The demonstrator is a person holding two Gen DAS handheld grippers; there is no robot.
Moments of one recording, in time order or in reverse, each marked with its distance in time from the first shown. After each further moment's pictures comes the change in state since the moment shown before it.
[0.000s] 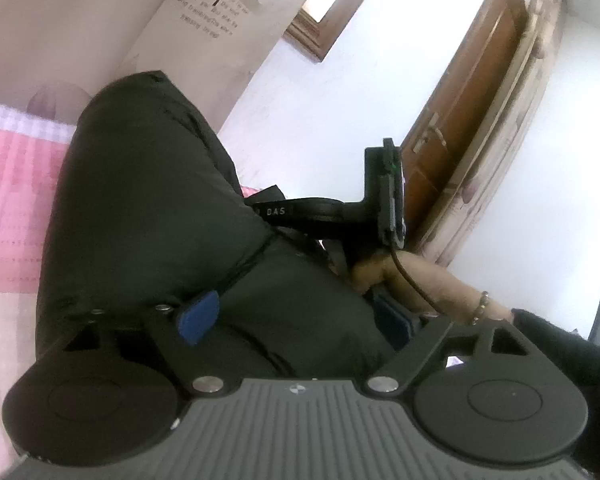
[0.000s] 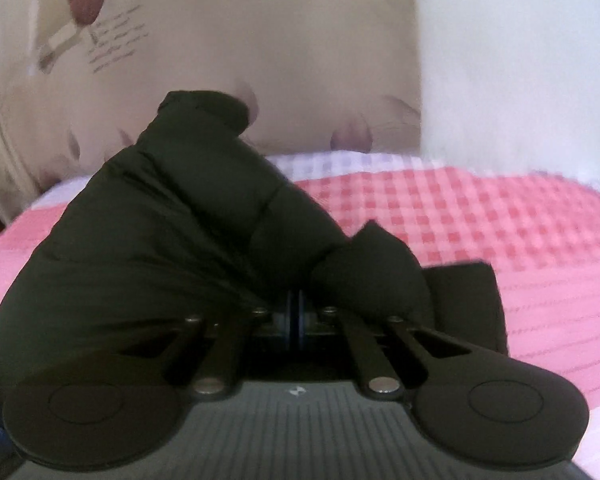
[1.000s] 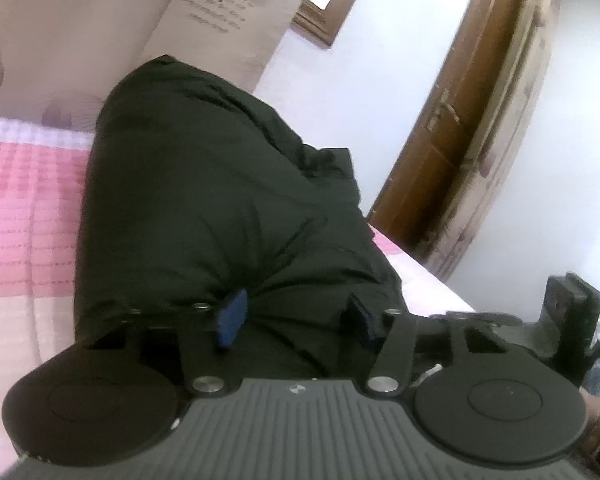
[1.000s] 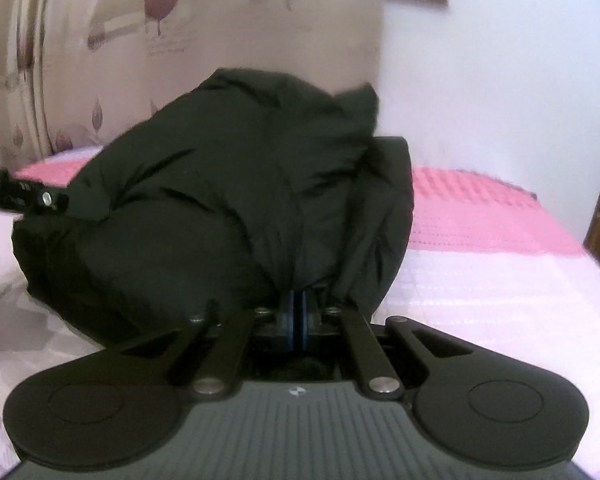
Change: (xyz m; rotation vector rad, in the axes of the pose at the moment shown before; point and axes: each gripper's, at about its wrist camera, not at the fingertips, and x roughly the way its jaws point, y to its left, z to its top) left arm 0.003 0.018 -0.002 0.085 0.028 0.065; right arm -0.132 0.029 -0.135 -0.091 -0.148 -0.140
